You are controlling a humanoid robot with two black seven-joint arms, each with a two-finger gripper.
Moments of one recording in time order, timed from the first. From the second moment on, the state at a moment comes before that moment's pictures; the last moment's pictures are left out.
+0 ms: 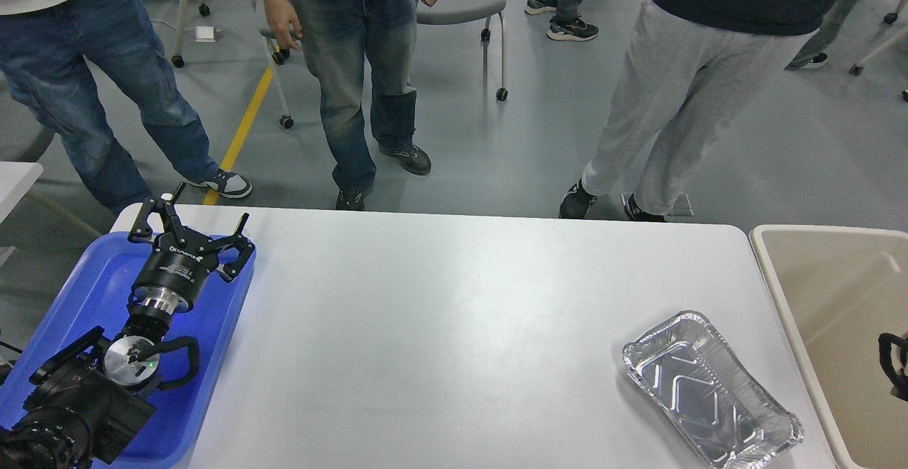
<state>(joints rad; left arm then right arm) -0.58 0.28 -0.93 -0.27 -0.13 -0.79 -0.32 0.73 -0.40 0.33 -0.01 0.13 -0.22 -0.13</state>
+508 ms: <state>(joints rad) -0.58 0.28 -0.94 -0.27 -0.13 -0.79 -0.32 0.84 -0.47 0.56 0.35 0.14 -0.21 -0.10</state>
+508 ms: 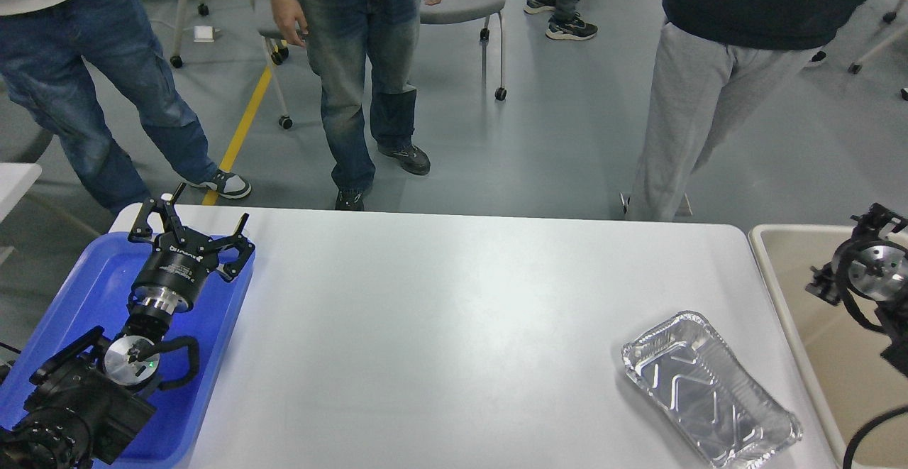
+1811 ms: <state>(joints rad) -0.58 0.28 -0.94 -0.27 -0.13 -0.79 -0.32 0.69 -0.07 0.93 0.67 0.14 0.40 -0.06</state>
